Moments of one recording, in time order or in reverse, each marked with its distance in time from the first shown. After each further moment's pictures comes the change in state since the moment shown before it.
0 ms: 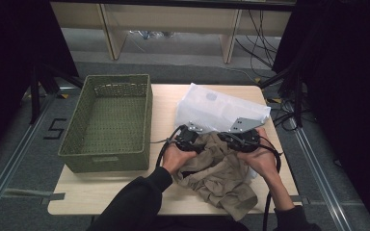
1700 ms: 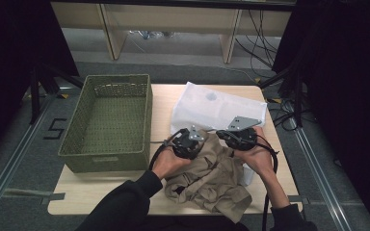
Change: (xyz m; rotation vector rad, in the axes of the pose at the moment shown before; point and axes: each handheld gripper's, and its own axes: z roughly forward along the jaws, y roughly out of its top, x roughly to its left) left arm -0.036 0.002 -0.034 0.063 0.011 0.345; right arm -0.003 0.000 0.012 -0.002 -0.023 0.019
